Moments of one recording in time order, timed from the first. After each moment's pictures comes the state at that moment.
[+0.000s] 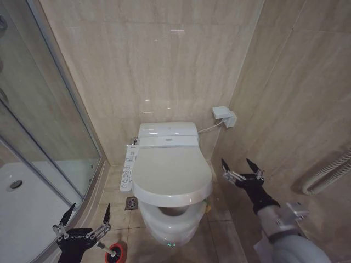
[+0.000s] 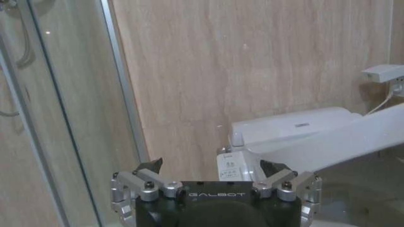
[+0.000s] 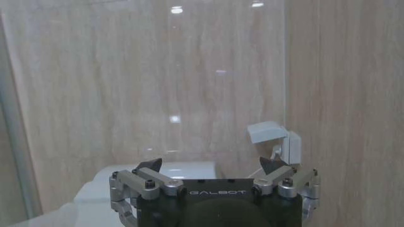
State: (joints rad) left arm 2.11 -1.42 -0.67 -2.50 -0.04 -0.08 -0.10; right arm -1.66 1.22 0.70 2.46 0.46 -0.23 0.08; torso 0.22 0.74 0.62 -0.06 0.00
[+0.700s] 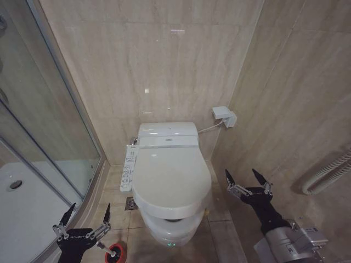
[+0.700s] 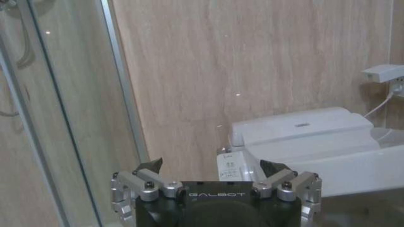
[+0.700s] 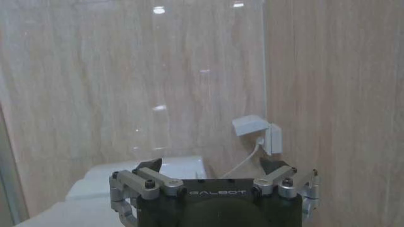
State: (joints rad) left arm 2.11 -1.42 -0.67 -2.50 -0.04 -0.08 -0.10; right arm -1.81 1.41 0.71 2.50 0.34 -0.15 0.01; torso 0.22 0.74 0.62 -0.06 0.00
